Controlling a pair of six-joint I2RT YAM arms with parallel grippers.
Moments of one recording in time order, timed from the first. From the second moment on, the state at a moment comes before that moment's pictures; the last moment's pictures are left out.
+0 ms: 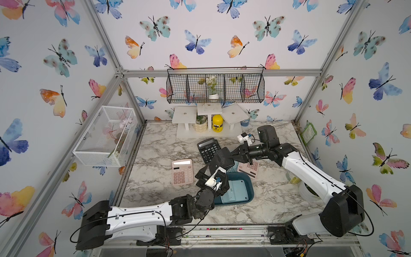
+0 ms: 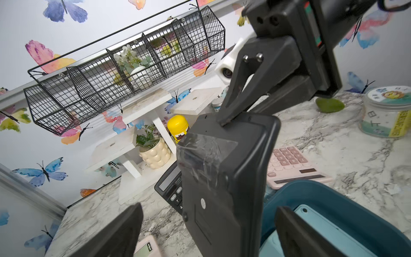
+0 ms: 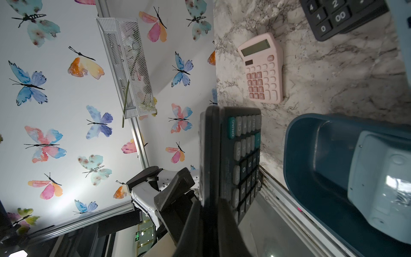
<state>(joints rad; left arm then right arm) -1.36 1.01 0.59 0.24 -0.91 0.13 0.49 1.44 1.21 -0.46 -0.96 0.97</state>
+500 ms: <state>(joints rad) -1.12 0.70 0.55 0.02 -0.65 -0.17 0.49 1.14 0.91 -0.32 -0.85 0.89</state>
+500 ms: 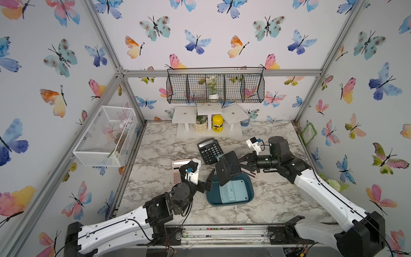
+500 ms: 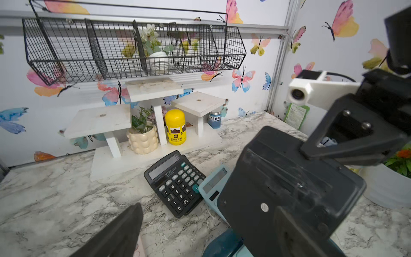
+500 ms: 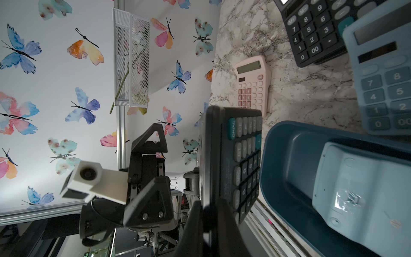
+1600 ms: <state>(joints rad) -0.65 0.81 0.50 -0.01 -0.12 -0.51 0.75 1.06 0.38 0.27 -0.49 1.10</state>
